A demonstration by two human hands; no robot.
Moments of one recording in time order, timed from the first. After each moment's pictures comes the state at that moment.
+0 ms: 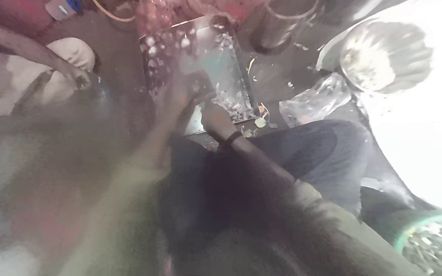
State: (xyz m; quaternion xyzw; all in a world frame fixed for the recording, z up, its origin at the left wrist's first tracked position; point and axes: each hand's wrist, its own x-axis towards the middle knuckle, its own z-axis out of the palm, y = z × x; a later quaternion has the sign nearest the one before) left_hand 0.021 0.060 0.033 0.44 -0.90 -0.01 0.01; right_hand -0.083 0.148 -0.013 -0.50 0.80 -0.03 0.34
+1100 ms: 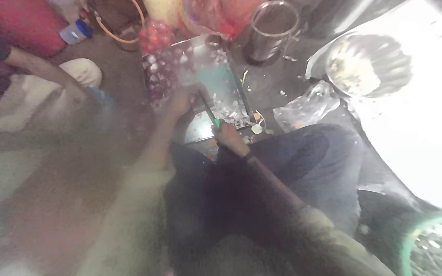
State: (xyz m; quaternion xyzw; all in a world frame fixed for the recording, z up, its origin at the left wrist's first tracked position) left_hand 0.004 0.004 -0.011 0.37 -0.91 -0.20 -0.03; right_hand -0.118 0.202 -0.055 -0.42 0.79 -0.18 0.42
